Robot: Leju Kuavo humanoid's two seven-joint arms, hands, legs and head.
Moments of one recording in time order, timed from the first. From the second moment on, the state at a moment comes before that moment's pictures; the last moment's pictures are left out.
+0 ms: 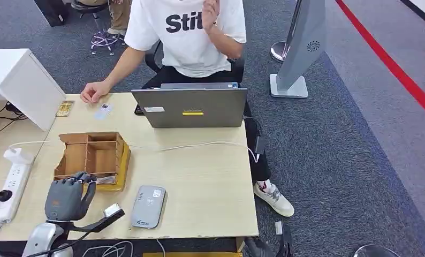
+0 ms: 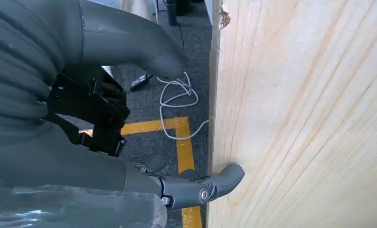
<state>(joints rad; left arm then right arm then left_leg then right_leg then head) -0.08 0.24 -0.14 -1.14 -1.23 0.59 -0.28 -0.19 0.23 -0.46 -0.26 0.04 0.34 -0.38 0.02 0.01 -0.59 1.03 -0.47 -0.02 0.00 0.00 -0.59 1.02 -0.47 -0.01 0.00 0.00</state>
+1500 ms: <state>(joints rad) -0.19 0.25 -0.17 -1.35 -1.20 0.57 -0.25 -0.20 0.23 -0.45 -0.26 0.04 0.32 -0.37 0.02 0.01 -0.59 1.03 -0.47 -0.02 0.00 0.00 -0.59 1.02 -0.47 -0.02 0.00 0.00</state>
